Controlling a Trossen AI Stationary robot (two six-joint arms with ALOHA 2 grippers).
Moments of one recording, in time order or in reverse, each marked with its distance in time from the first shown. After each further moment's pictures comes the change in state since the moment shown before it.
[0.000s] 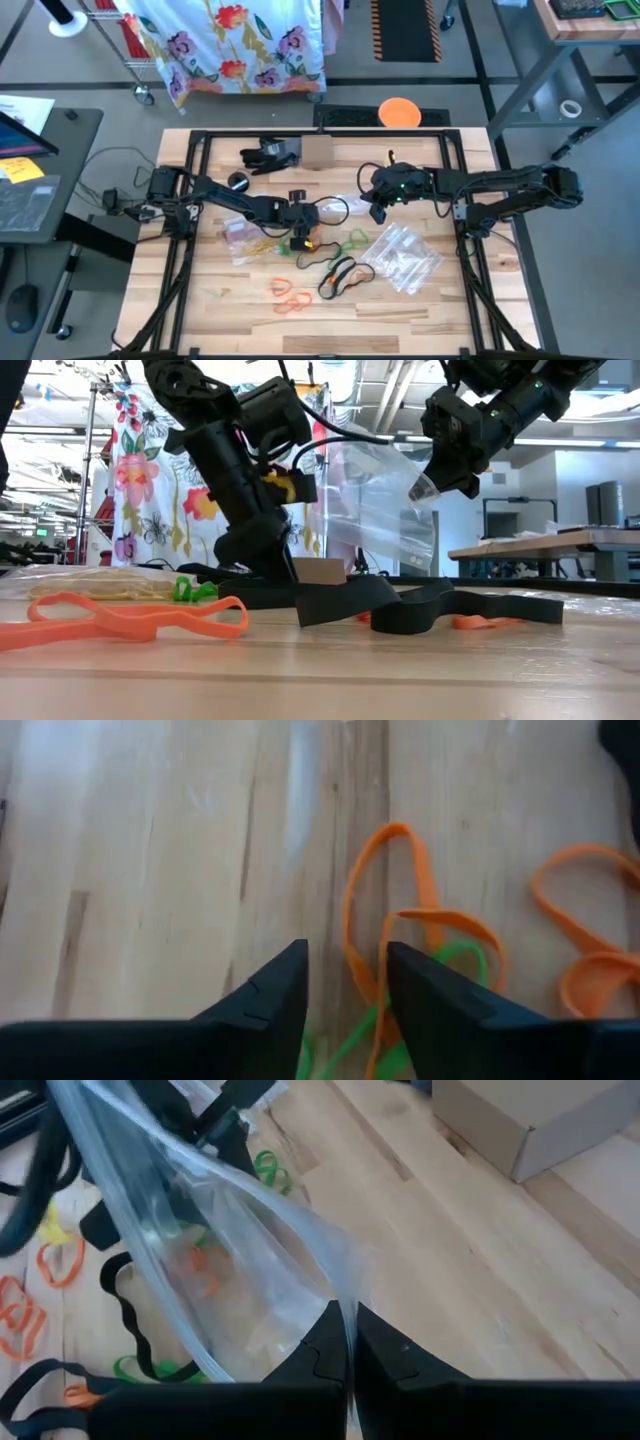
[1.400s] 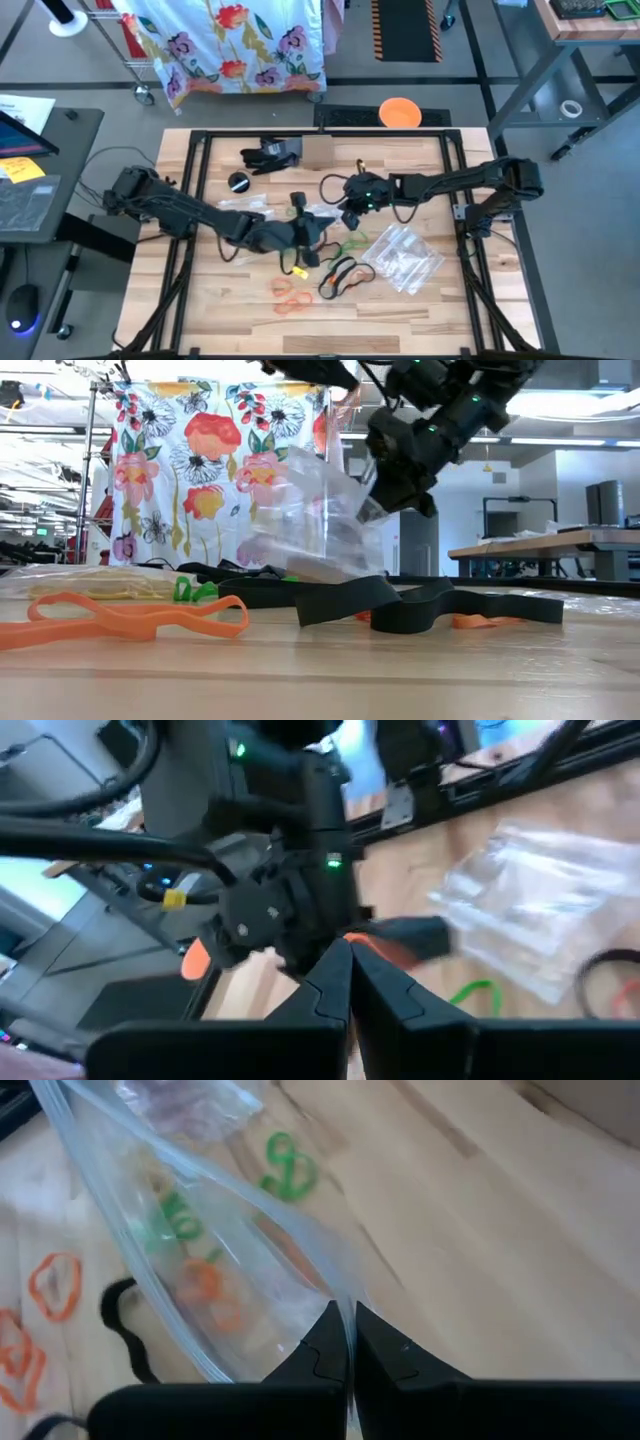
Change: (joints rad) left arm -0.293 -0.267 0.115 0.301 -0.403 0.234; right arm 0.071 0.356 0.207 0.059 -0.004 0.140
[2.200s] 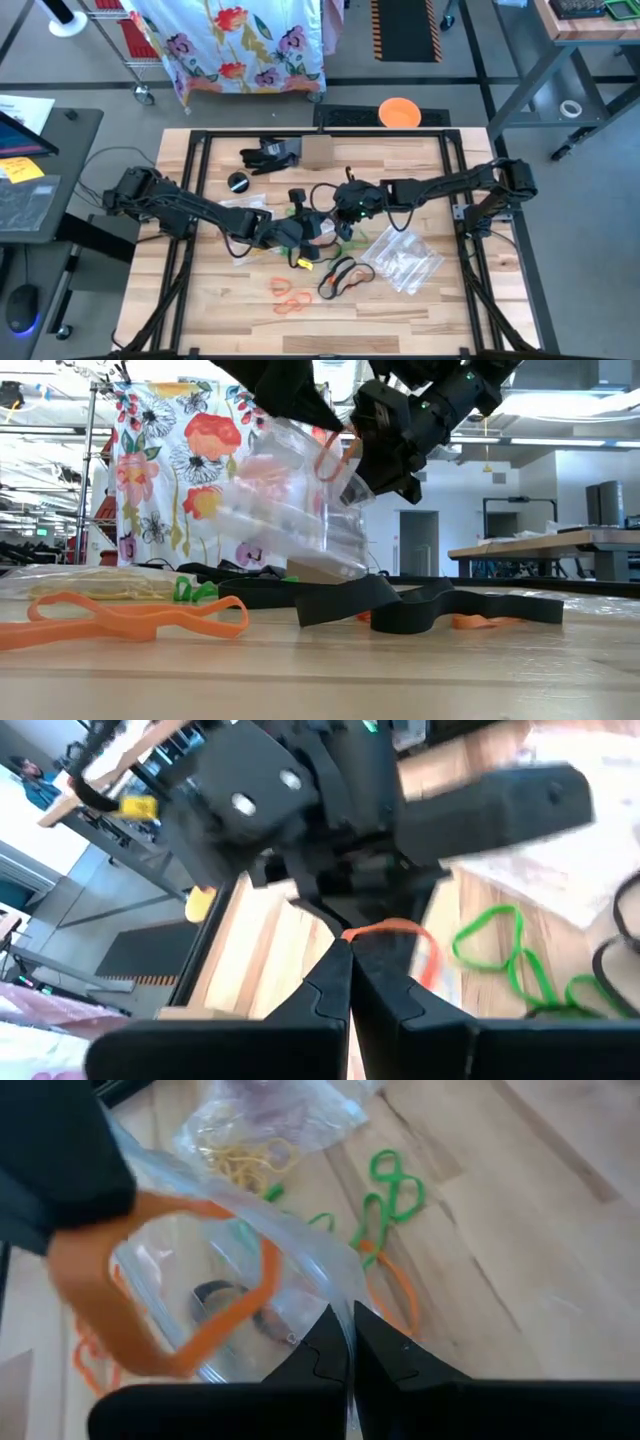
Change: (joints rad) left arm 0.049 0.034 0.000 -0.150 -0.017 -0.077; right arm 0.078 0.049 0.113 -0.039 -0.020 -0.020
